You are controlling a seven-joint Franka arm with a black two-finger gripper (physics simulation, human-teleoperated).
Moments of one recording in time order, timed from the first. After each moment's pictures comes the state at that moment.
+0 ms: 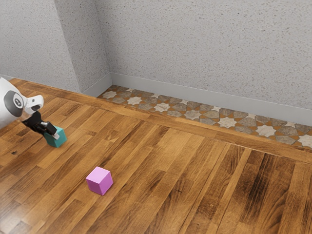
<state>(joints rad) 1.01 0.56 -0.44 -1.83 -0.20 2.46 0.77</state>
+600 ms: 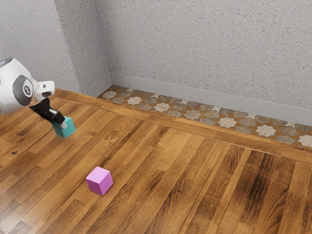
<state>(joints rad) 0.75 0.25 -0.30 -2.00 -0.17 2.45 0.67</state>
